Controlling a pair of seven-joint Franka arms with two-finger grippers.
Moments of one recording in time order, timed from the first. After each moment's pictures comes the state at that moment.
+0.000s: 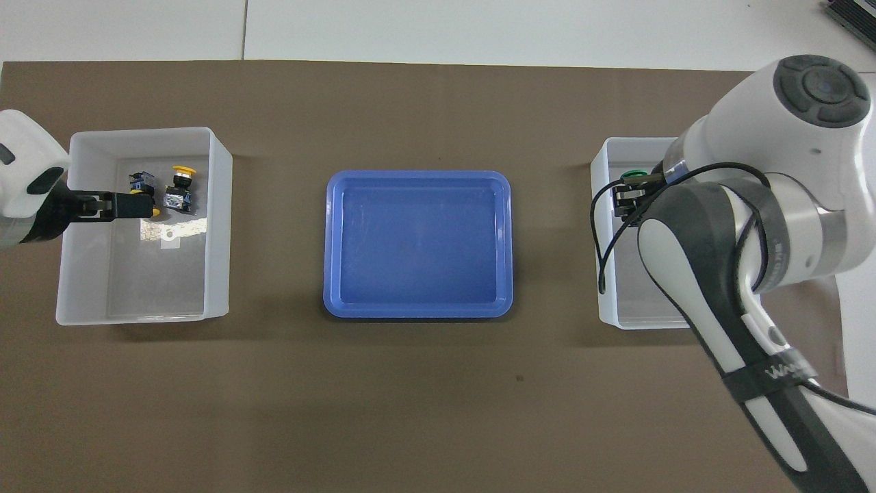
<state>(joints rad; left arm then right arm) -0.08 -0.11 0.02 -1.87 -0.02 1.99 -0.01 0.22 0.18 -0.11 -1.74 0.01 1.83 0.02</state>
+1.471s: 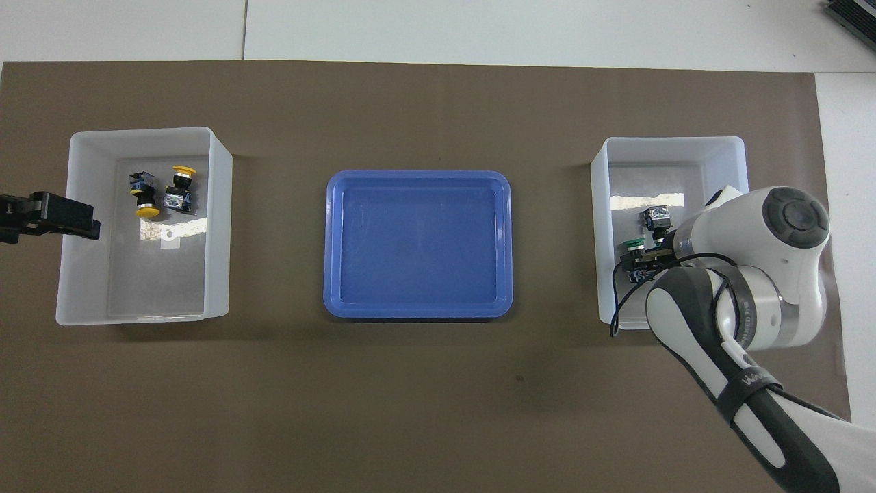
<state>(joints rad) -0.06 -0.04 0.03 -1.62 -0.02 1.57 -0.01 0.15 0.12 -0.10 -2.17 0.01 2.27 -0.03</state>
